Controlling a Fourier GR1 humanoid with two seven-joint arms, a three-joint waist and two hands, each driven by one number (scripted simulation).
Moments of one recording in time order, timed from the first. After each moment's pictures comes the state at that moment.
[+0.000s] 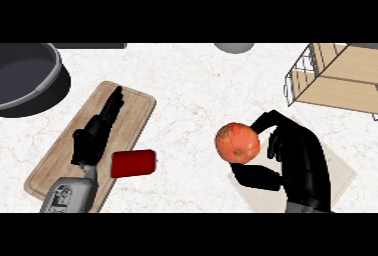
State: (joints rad) left arm -0.19 0.08 -0.02 -1.45 -0.15 -0.02 0.04; right arm -0.16 0.00 0.34 -2.01 0.94 -0.01 0.83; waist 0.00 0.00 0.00
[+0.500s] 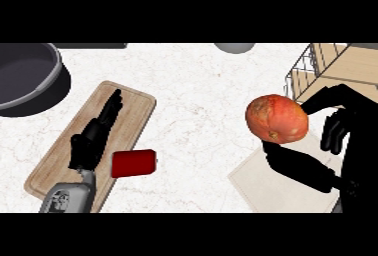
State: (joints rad) left arm -0.15 0.07 -0.03 -1.49 -0.15 -0.02 0.06; right arm -0.39 -0.04 0.24 -2.21 1.12 0.16 1.02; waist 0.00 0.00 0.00
